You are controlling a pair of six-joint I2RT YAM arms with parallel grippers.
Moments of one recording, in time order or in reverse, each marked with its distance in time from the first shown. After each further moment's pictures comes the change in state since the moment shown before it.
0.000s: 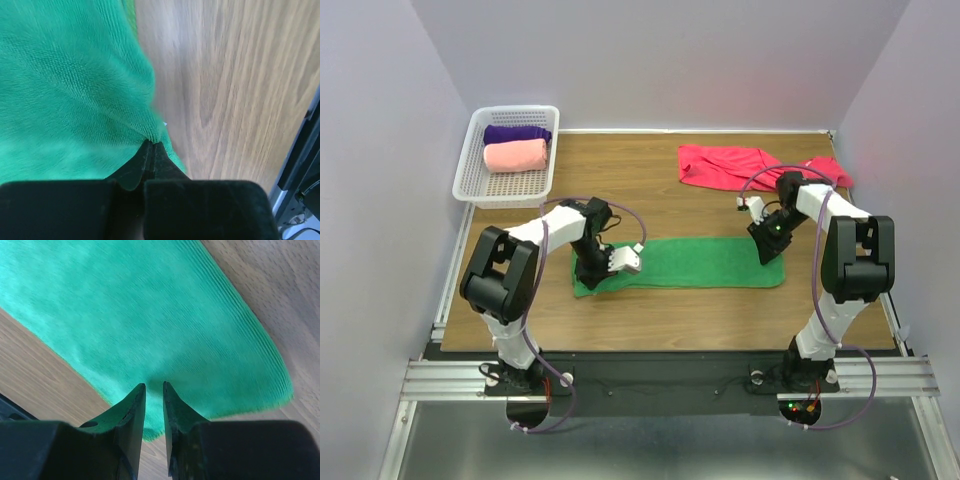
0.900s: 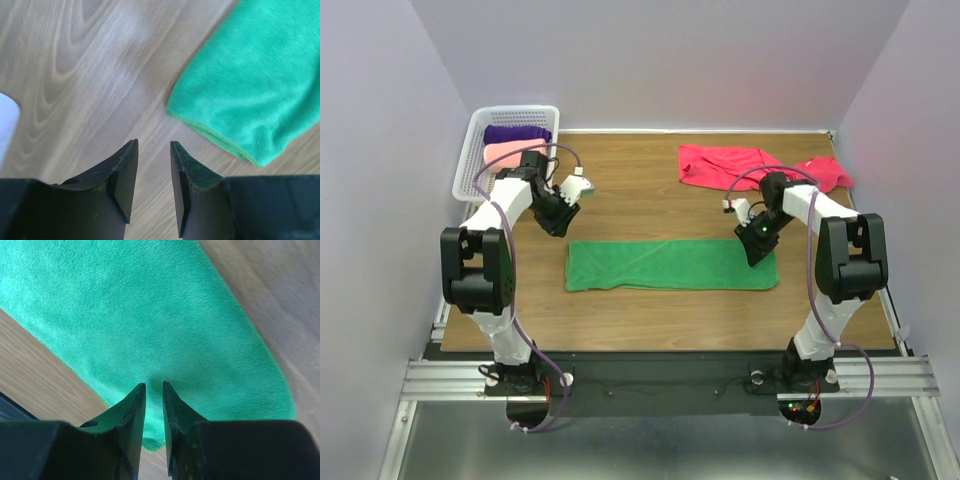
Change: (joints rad) left arm 0.371 -0.007 0.212 0.160 -0.021 -0.303; right arm 0.083 0.006 -0.001 0.026 0.002 0.055
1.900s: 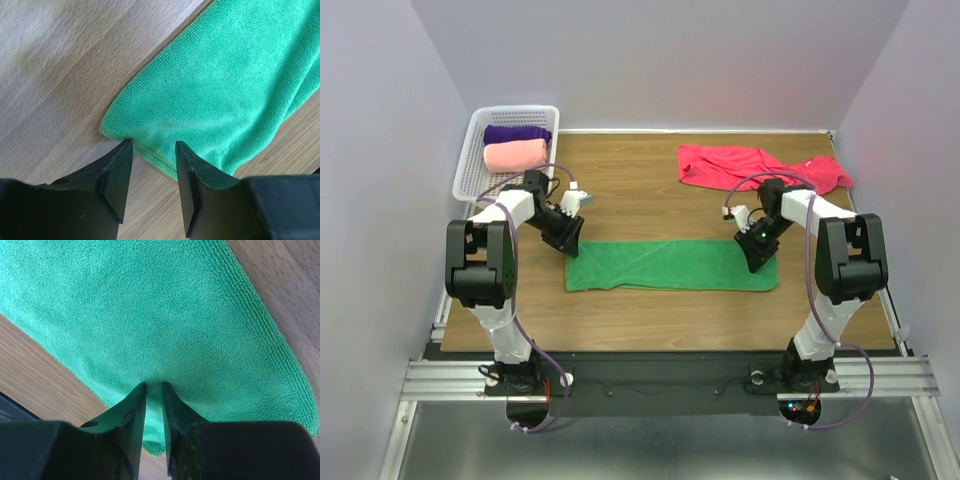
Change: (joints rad) left arm 0.047 0.073 -0.144 0.086 0.175 -0.252; right arm 0.021 -0.001 -0.061 0.023 0.037 0.019
